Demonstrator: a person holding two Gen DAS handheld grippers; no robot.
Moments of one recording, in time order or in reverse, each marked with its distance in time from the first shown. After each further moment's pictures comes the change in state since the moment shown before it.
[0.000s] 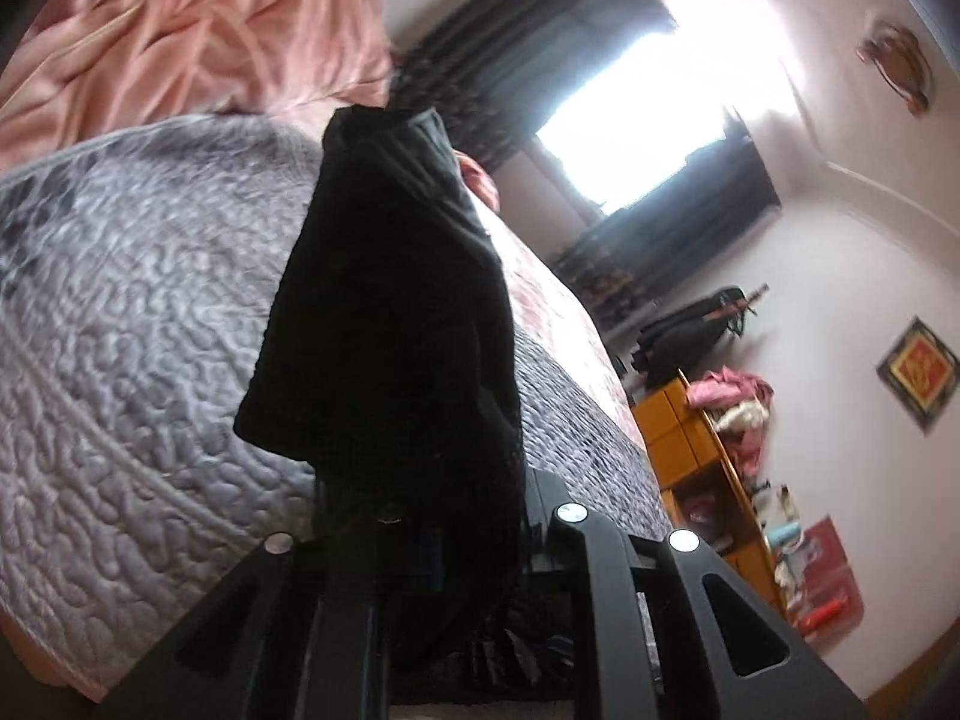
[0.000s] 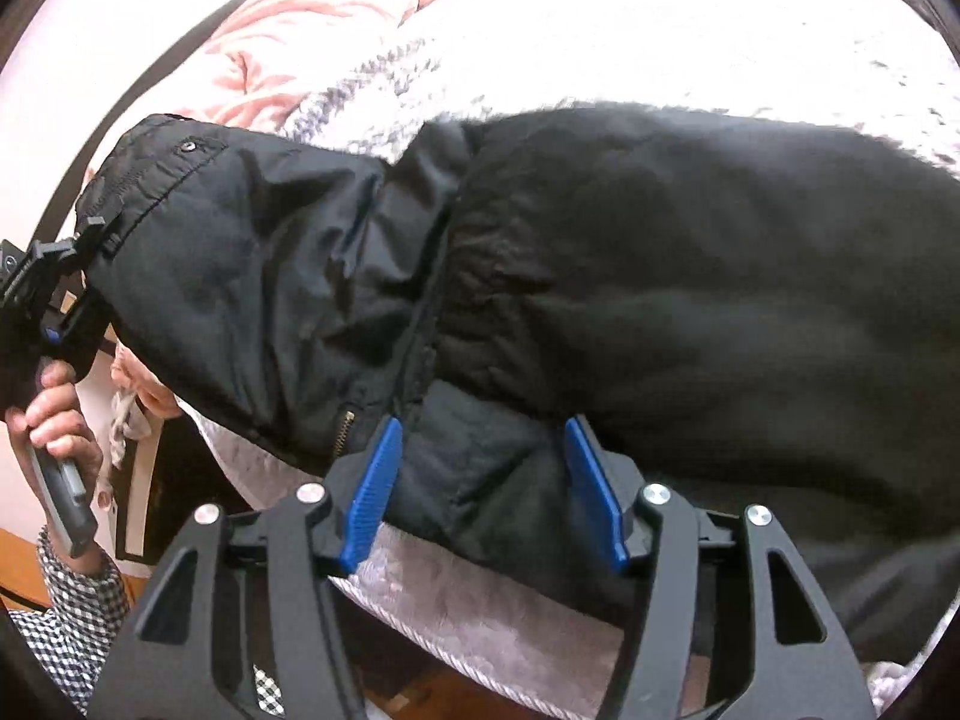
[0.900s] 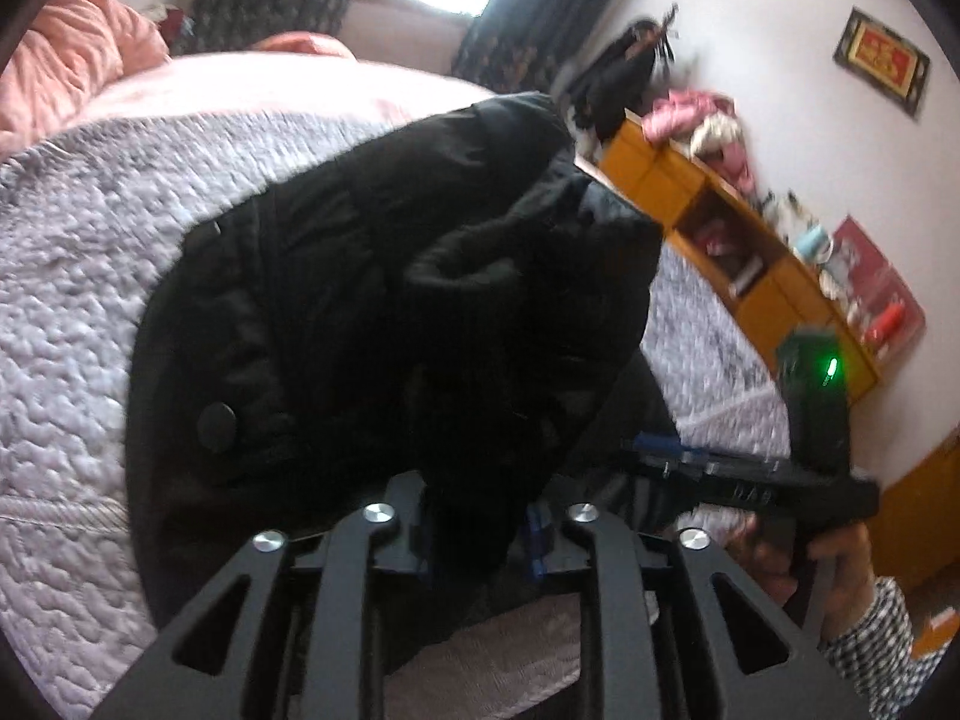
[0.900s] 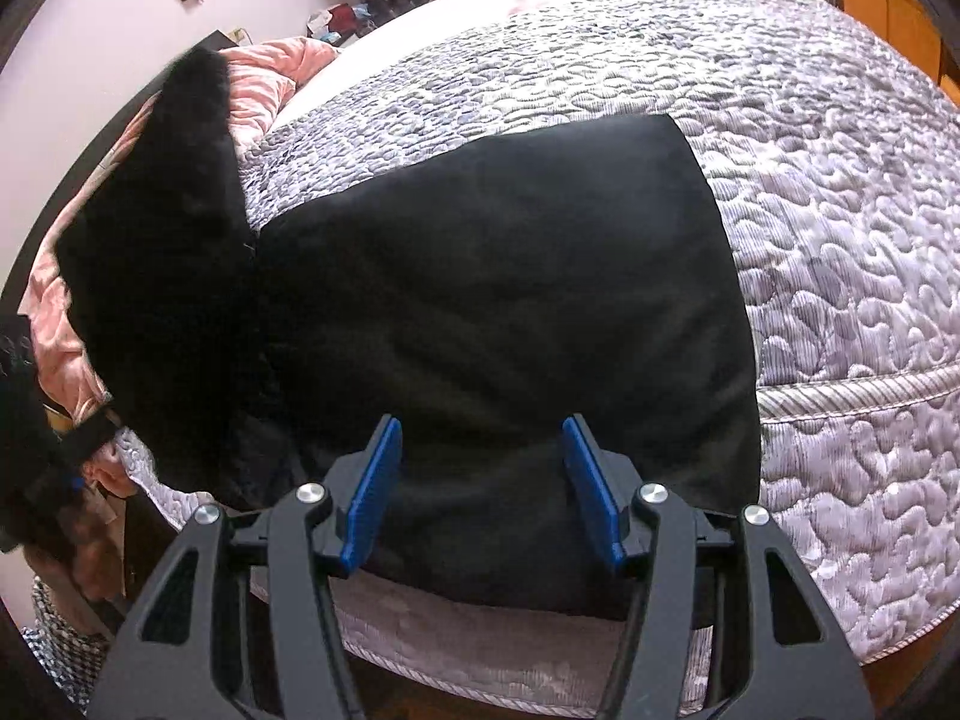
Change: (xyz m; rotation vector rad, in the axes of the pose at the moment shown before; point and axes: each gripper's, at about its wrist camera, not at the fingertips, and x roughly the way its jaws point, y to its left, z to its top) left arm 0.122 -0.127 -0.157 0.500 0.465 0.021; right arm -0.067 -0.107 -0.028 0.194 -0.116 -0.150
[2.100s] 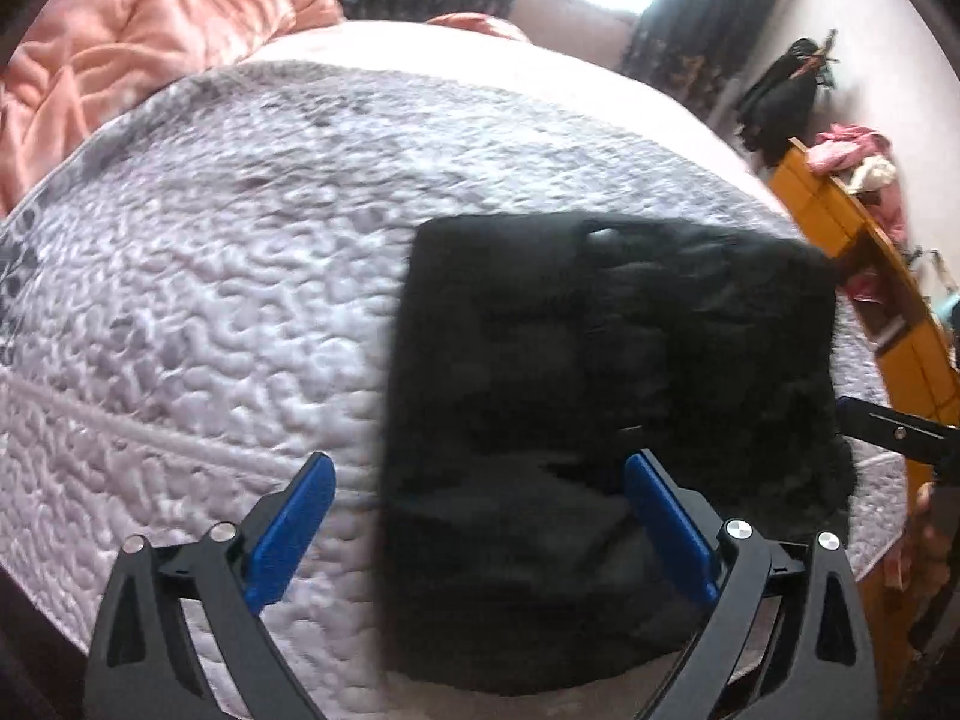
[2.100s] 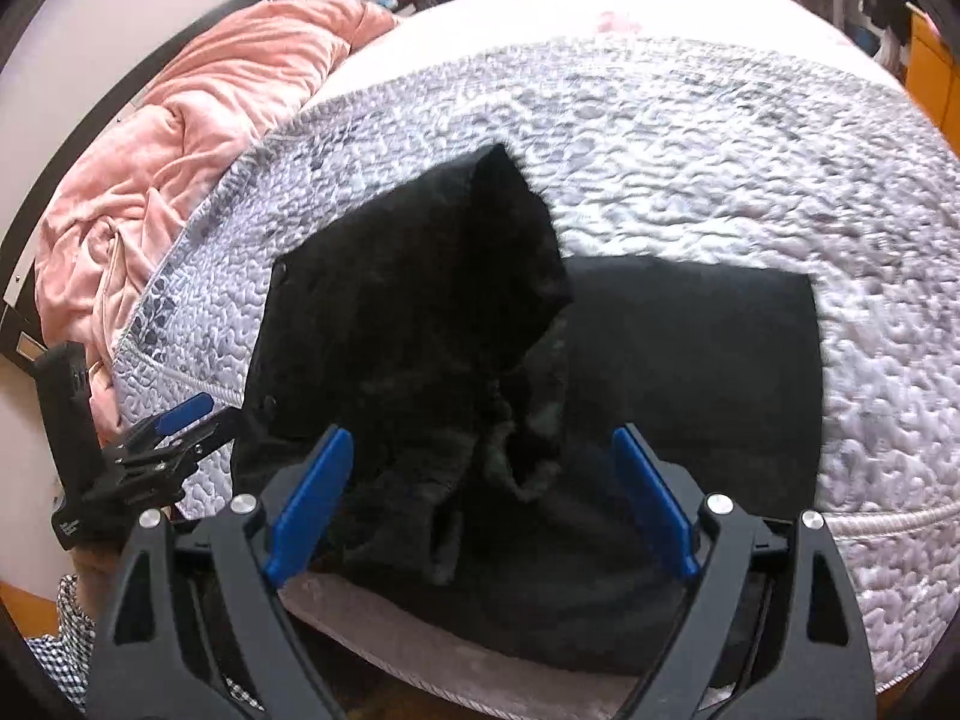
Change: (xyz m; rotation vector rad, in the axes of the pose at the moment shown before) left arm -0.032 0.087 -0.019 -0.221 0.009 0.370; right arm 0.010 0.076 0.055 -0.167 0.063 -0.004
